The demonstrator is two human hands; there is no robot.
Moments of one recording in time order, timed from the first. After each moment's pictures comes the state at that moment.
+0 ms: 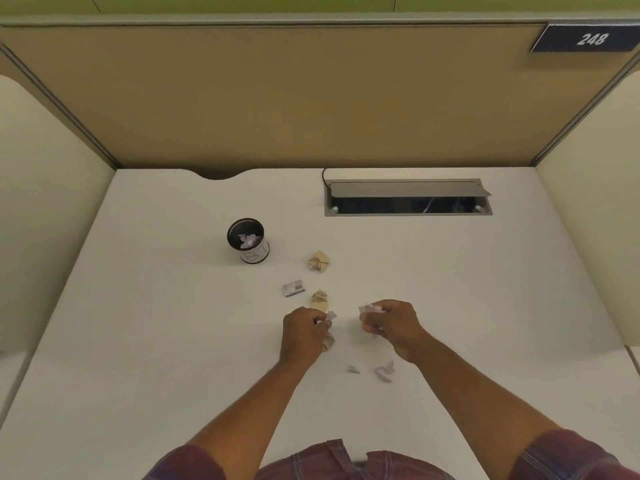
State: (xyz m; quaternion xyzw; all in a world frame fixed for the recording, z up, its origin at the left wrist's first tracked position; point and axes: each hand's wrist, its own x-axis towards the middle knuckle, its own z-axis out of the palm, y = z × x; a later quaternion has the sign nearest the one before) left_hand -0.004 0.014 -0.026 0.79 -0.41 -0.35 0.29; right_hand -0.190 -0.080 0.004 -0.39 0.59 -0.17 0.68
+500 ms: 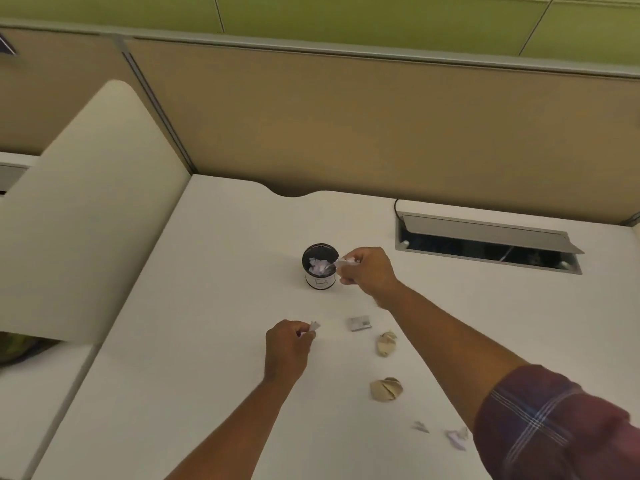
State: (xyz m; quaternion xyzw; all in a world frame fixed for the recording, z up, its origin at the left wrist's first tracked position) left_hand 0.161 0.046 -0.028 0.83 -0.30 -0.30 0.36; right_hand 0.065 -0.157 0.045 -0.60 0.53 -0.15 0.58
